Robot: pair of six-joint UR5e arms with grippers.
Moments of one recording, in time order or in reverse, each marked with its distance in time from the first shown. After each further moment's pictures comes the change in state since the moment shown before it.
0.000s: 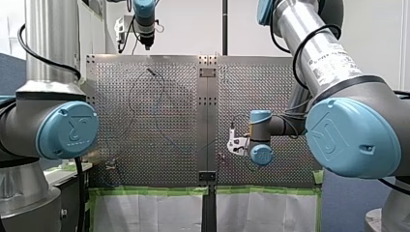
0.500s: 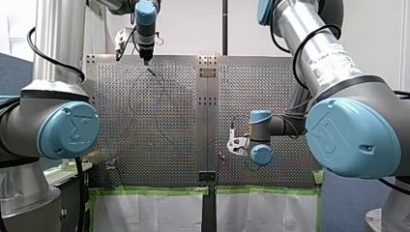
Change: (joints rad) left arm 0.018 -0.075 -0.003 -0.146 0.014 -0.022; right arm 0.000 0.000 0.000 -0.001 0.000 0.000
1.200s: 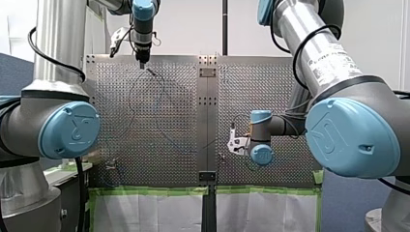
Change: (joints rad) left arm 0.008 0.000 0.000 -0.143 0.008 -0.011; right arm -0.004 0.000 0.000 -0.001 0.000 0.002
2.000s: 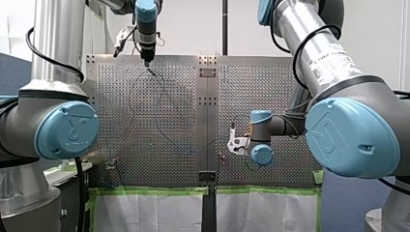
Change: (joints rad) left arm -0.036 0.000 0.001 0.088 0.005 0.105; right arm 0.000 0.000 0.000 0.000 -0.005 0.007
